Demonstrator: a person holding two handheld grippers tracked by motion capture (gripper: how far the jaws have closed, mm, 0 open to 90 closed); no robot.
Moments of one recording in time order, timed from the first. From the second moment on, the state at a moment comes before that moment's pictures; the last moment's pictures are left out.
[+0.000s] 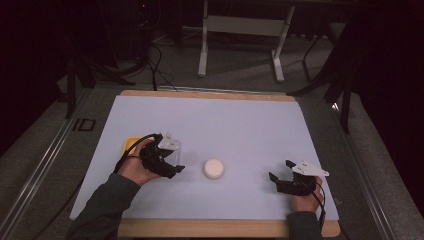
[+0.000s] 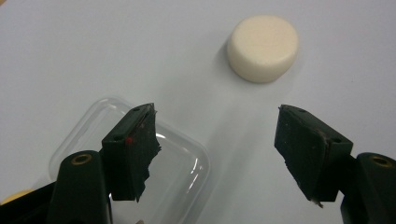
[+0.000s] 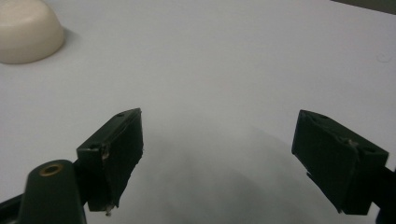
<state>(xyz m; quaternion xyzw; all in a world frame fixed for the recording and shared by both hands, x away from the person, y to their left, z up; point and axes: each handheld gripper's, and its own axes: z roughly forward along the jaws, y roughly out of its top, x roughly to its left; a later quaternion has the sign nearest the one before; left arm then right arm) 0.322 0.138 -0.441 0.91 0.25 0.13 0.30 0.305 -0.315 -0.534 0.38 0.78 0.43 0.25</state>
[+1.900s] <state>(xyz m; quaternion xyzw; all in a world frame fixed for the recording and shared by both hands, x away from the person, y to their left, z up) 0.361 0.094 -0.456 0.94 0.20 0.08 0.26 0.304 -0.316 -0.534 0.38 0.78 0.44 0.25</state>
